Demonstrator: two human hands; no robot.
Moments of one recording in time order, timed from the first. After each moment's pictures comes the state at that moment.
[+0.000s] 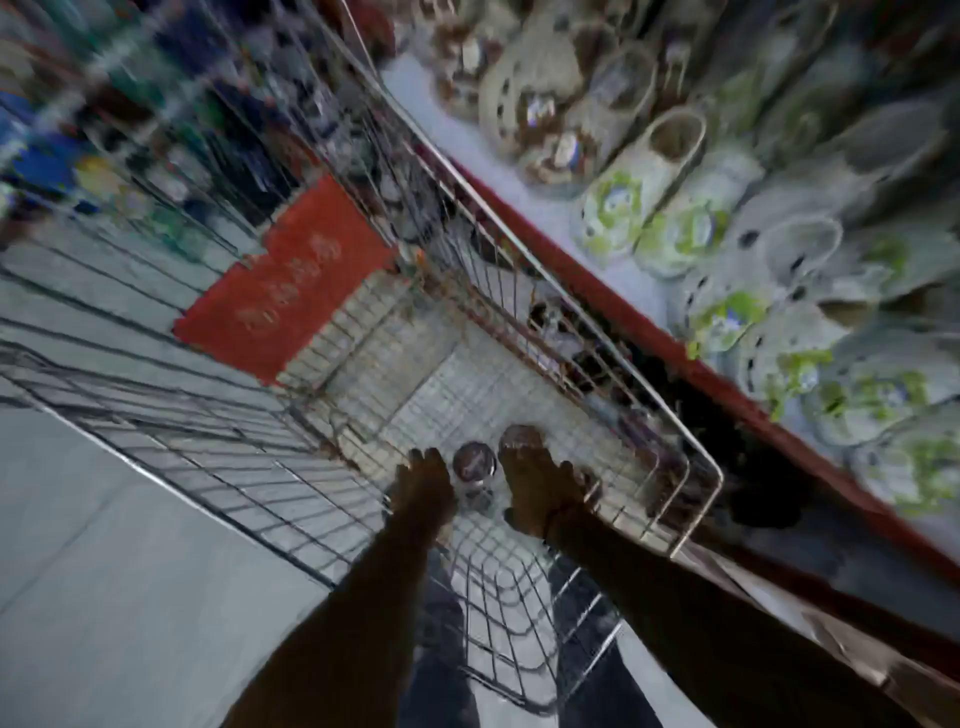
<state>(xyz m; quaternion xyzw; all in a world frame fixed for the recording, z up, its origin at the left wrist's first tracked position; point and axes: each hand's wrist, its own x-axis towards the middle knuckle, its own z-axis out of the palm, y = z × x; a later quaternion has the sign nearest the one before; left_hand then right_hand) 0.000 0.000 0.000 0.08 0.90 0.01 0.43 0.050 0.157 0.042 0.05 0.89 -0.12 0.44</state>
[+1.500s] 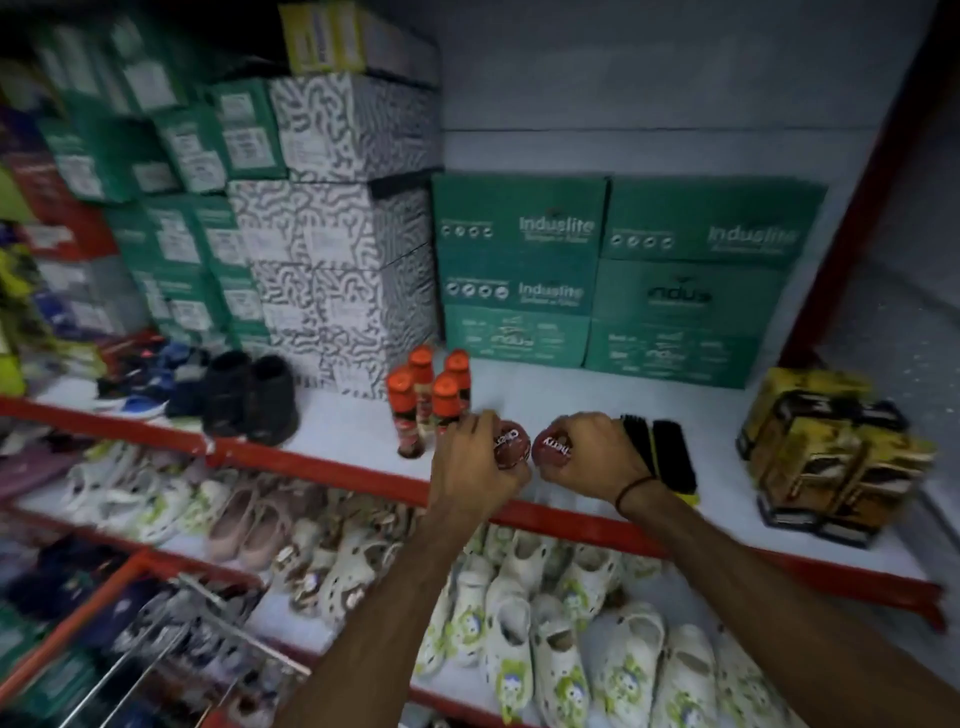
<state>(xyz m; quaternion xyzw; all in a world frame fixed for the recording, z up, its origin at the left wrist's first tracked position) -0.149 0.334 0.504 0.46 0.82 0.33 -0.07 -0.030 0.472 0.522 0.30 0.94 -0.07 -0.14</state>
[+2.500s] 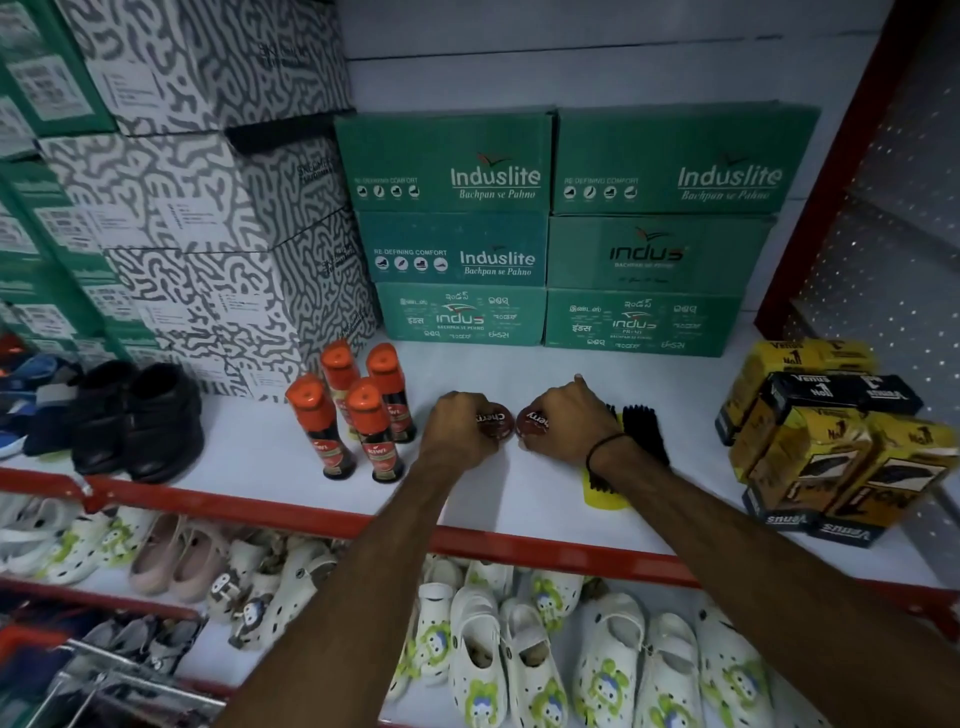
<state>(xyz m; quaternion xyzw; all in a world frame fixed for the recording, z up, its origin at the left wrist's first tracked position) -0.200 0.465 0.475 0.47 0.85 0.25 0.05 -0.066 0.577 0.488 0.30 0.95 -0.01 -0.04</state>
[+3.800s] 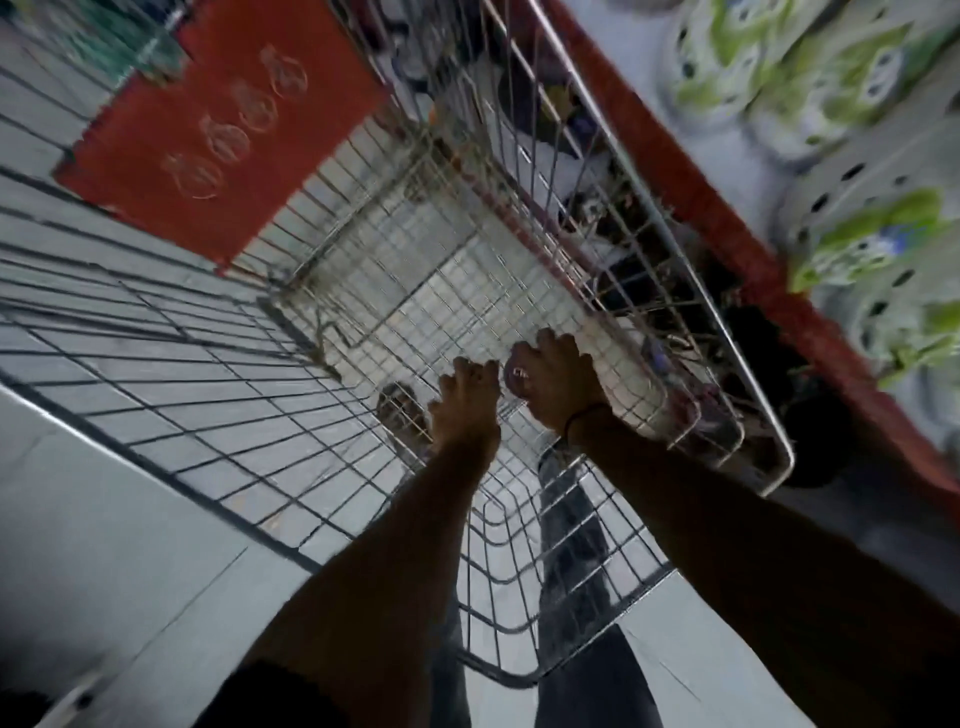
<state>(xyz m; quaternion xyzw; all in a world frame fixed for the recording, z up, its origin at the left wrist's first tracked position) 0.019 0.056 -0.046 0.11 0.91 0.05 0.40 0.016 0.195 -0.044 0.04 0.93 -0.12 0.34</state>
